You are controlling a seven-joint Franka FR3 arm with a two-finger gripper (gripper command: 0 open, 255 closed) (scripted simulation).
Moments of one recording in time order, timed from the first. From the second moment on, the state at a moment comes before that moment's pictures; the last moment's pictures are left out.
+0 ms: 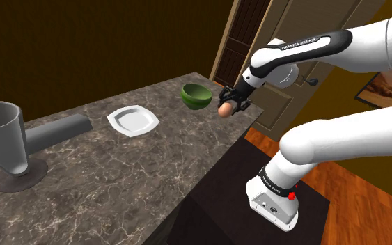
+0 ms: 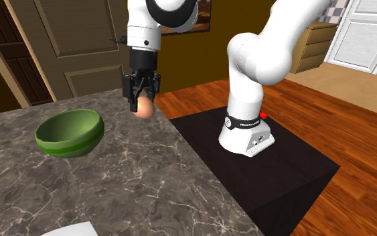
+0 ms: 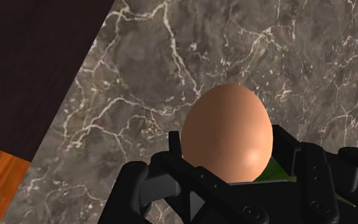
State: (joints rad) arm -0.26 -0.66 -0.08 -2.93 0.31 2.39 0.32
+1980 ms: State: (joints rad) arm -0.23 -0.17 -0.05 -2.28 0.31 2.24 0.40
